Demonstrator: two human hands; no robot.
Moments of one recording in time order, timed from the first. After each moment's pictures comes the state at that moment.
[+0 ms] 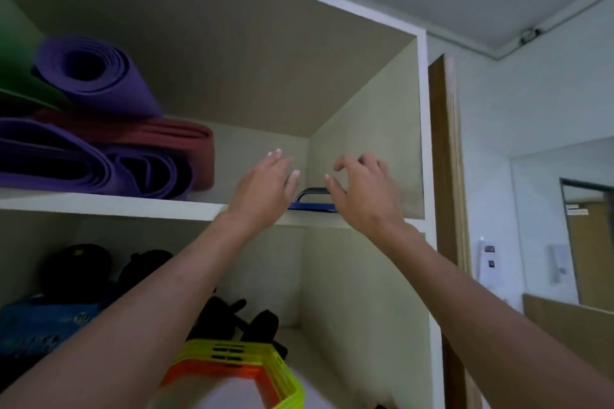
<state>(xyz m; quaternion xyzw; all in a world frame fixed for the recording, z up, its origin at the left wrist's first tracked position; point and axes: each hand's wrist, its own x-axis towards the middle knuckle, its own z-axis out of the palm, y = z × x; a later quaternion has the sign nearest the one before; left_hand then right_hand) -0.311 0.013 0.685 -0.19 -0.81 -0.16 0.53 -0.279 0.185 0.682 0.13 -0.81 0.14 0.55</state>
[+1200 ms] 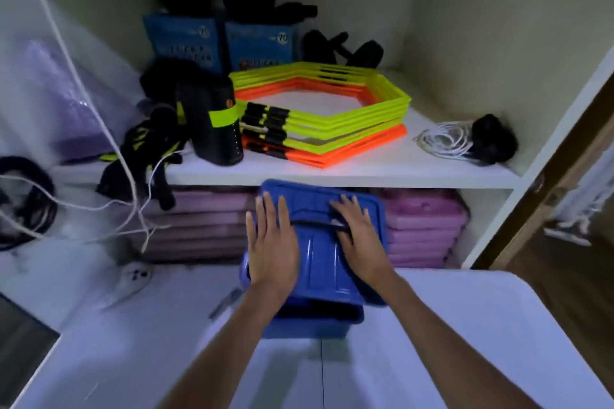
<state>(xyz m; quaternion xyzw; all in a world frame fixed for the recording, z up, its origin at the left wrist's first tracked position) -0.179 -0.060 0.159 0.14 -0.96 -0.07 0.24 -0.243 0.098 0.159 0.28 -0.87 0.41 0.07</state>
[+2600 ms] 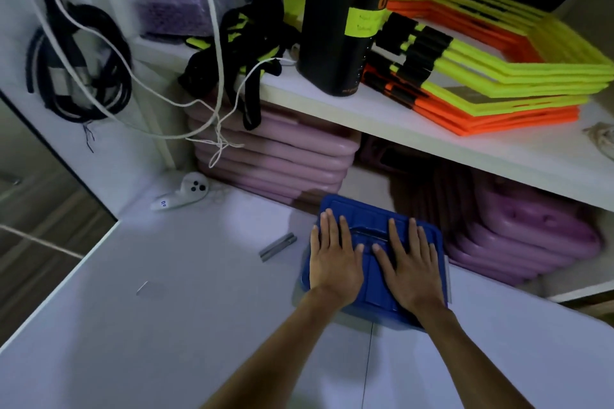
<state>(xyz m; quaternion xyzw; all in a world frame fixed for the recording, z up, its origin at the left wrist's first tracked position) -0.168 -0.086 0.020 0.19 -0.96 -0.19 0.03 -0.244 0.052 0.023 0.23 -0.97 0.09 -0.05</state>
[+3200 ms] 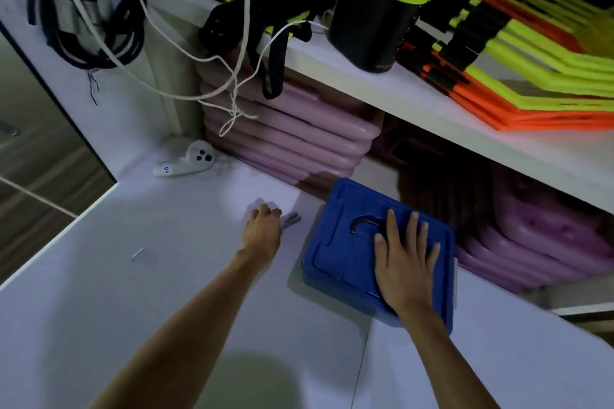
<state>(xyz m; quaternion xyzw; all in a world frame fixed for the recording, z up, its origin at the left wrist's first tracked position) -0.141 -0.219 -0.058 0.31 -0.92 -0.25 -0.01 -0.219 0.018 0.025 0.20 -0.98 0.07 -0.02</state>
